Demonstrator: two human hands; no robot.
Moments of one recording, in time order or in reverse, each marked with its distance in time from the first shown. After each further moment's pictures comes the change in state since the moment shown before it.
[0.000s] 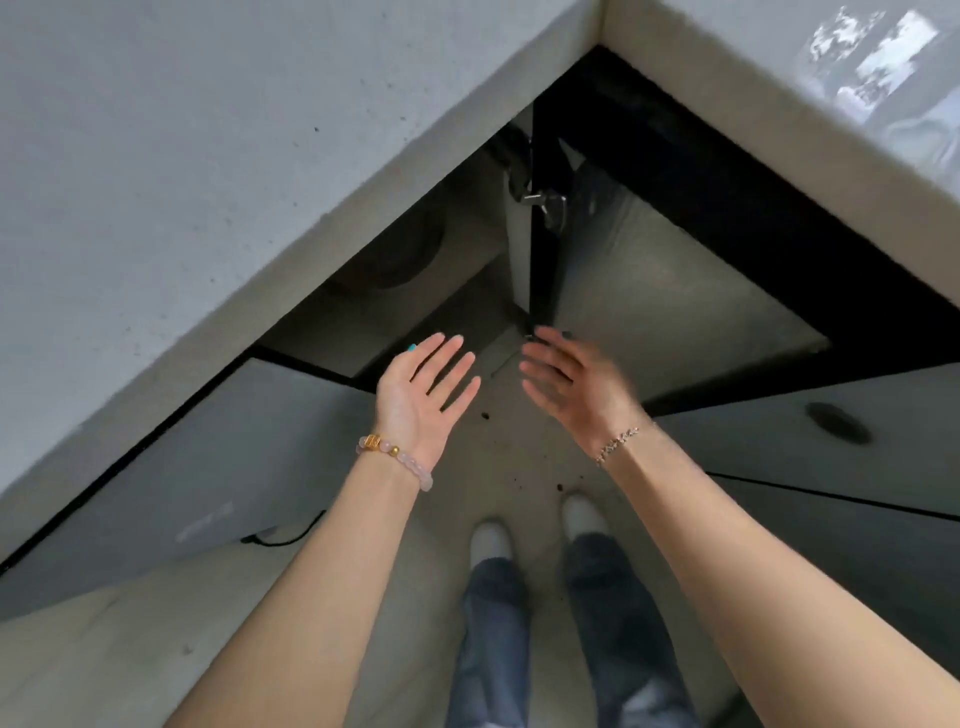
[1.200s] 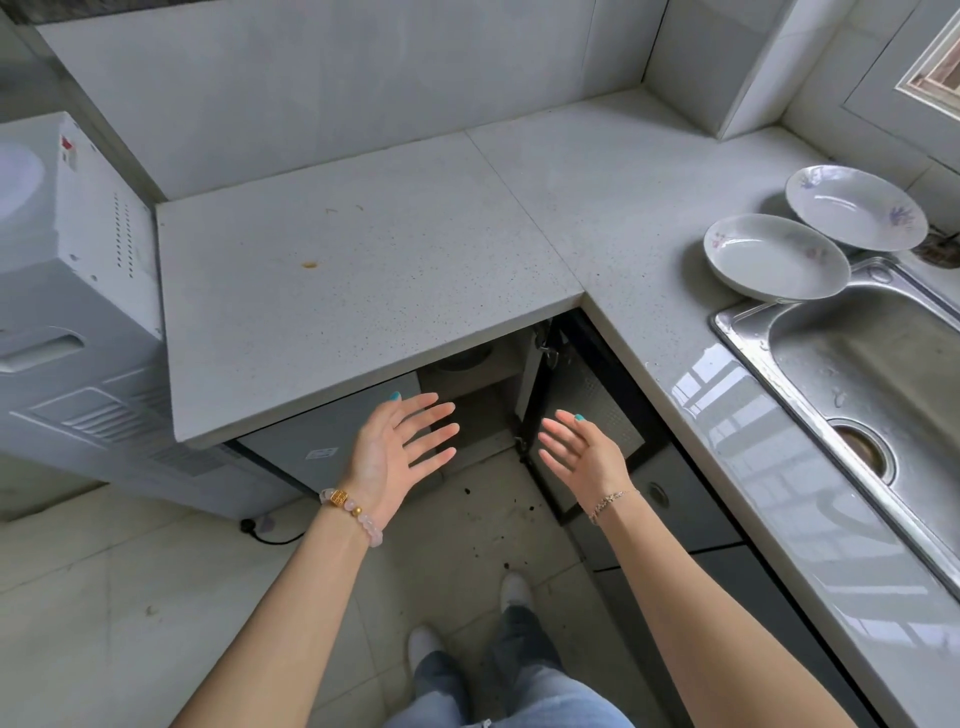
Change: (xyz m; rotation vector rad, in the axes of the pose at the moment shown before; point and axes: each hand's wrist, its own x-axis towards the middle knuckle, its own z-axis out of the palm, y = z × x) left_hand -0.303 0.060 -0.006 0.045 -0.109 0.294; right_hand -0.220 -0.068 0.027 -0.174 -0.042 -0.065
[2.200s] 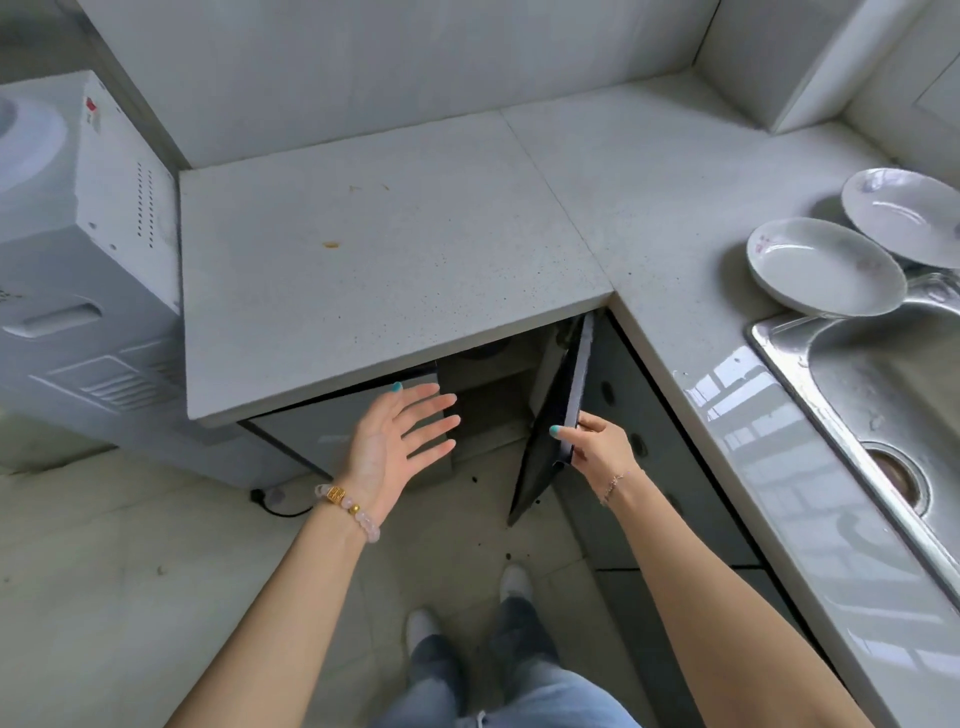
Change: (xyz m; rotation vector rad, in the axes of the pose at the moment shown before) left_hand -0.001 0.011 -0.003 0.014 0.072 0.034; right_hand 0.036 -0.005 0.007 -0.499 0.046 -0.047
